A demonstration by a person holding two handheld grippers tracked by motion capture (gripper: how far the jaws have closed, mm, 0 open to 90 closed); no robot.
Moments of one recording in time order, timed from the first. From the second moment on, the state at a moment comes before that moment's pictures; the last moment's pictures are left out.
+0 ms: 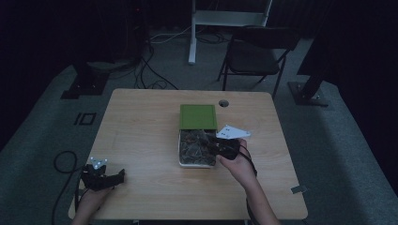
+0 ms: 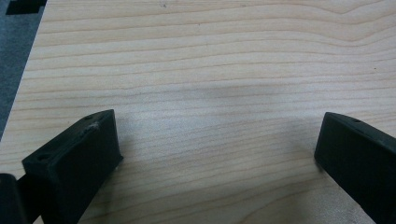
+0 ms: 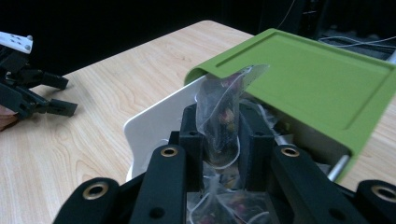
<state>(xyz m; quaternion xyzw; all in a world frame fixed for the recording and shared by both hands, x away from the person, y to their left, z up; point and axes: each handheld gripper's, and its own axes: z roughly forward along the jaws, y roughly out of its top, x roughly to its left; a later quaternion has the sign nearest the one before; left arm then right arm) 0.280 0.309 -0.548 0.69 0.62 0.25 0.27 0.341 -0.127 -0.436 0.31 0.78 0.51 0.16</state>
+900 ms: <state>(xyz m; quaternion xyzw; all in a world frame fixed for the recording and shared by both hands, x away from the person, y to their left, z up) 0.279 0.309 -0.548 0.69 0.62 0.25 0.27 0.356 -0.175 -0.423 0.36 0.75 0.51 0.21</state>
